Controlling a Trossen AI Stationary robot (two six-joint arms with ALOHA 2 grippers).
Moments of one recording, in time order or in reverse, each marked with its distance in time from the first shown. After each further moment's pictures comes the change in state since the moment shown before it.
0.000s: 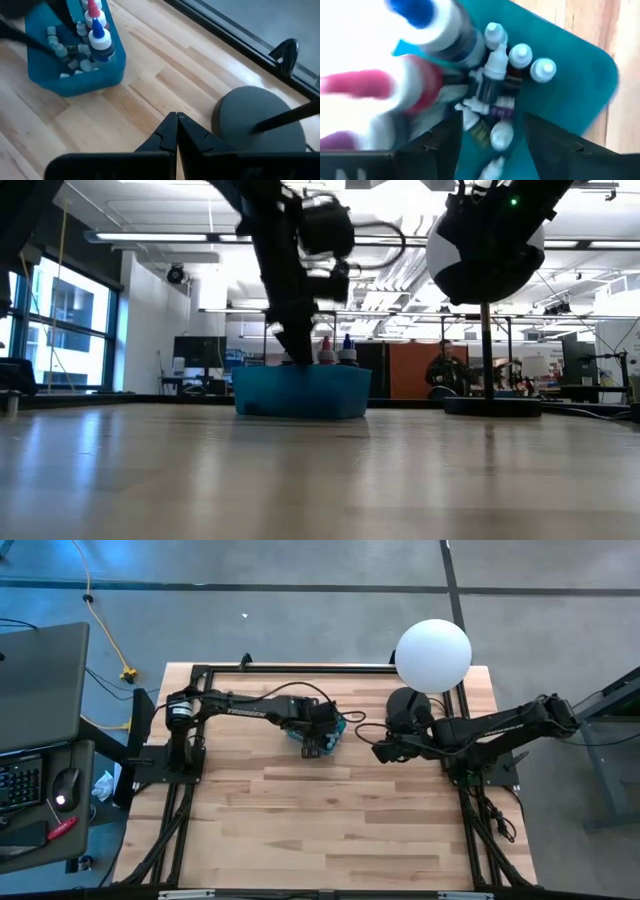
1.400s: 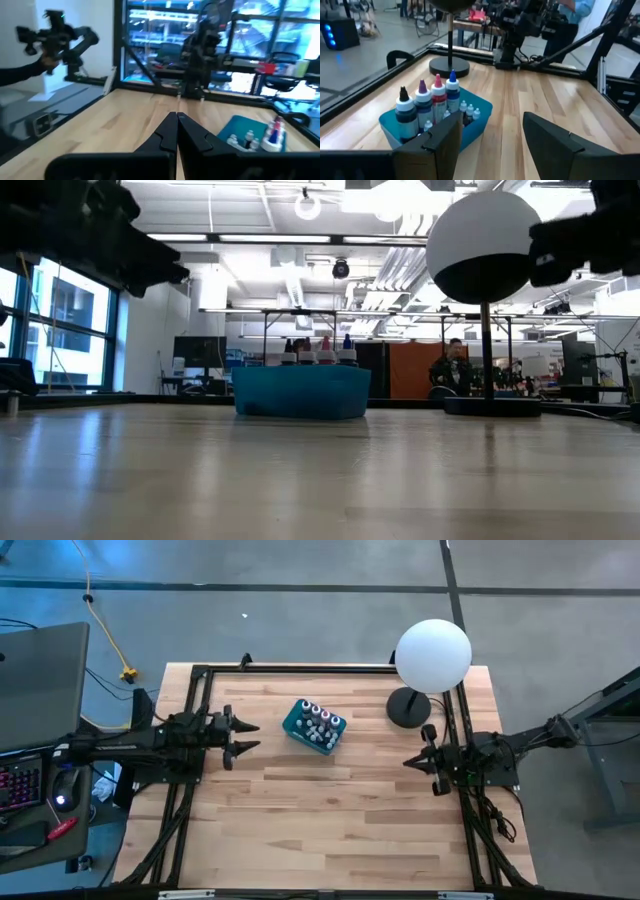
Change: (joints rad) left arm -0.039 -1.591 -1.221 0.676 0.144 -0.290; right arm 0.130 -1.089 -0.877 0.984 -0.628 -0.905
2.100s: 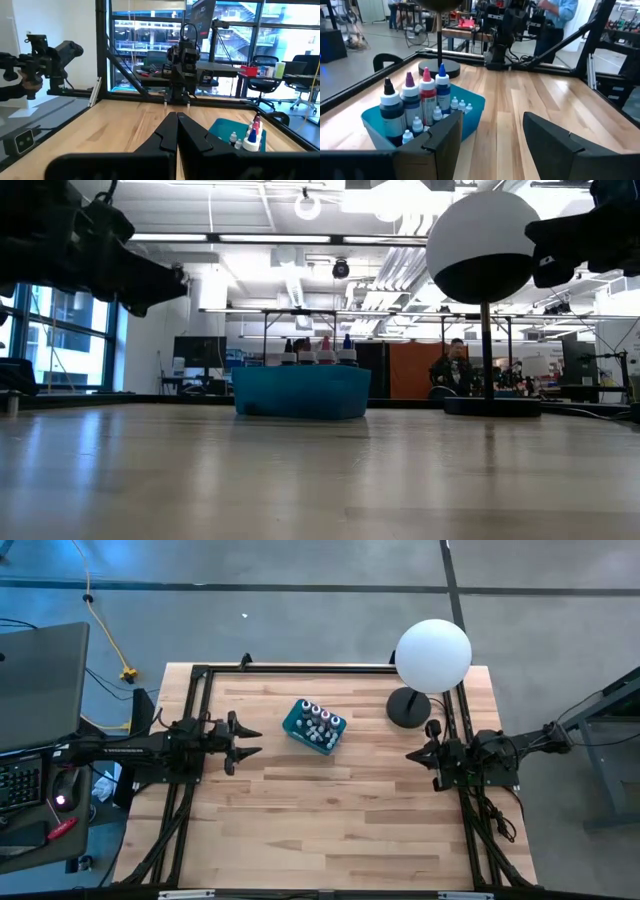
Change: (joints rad) left arm 0.000 -0.006 -0.201 0.256 0.060 0.018; right arm -0.030 -0.152 -0.025 -0.068 0.052 0.026
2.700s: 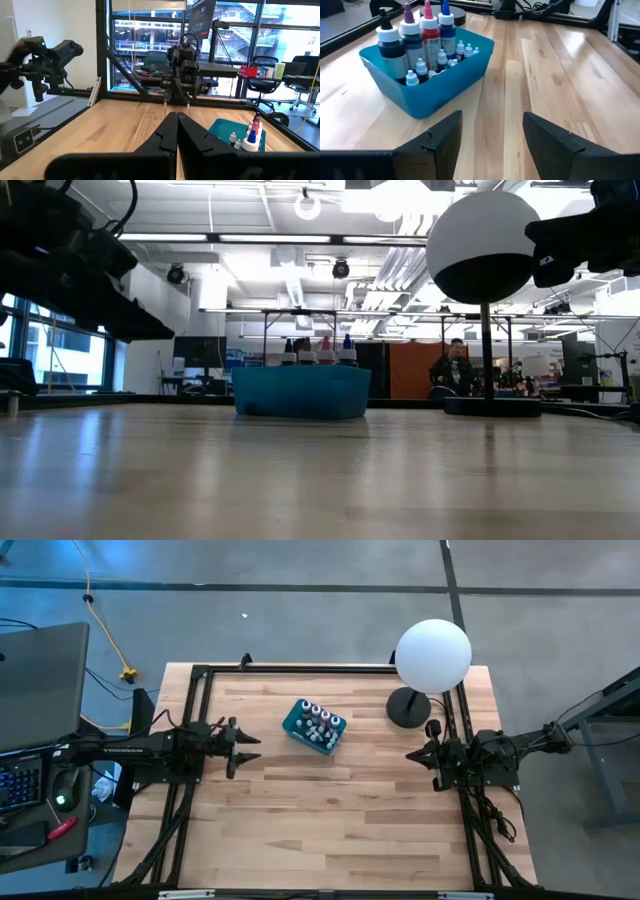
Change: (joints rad) left arm 0.000 0.000 -0.002 -0.245 -0.013 0.008; right arm 0.000 0.000 0.000 0.000 0.002 -0.006
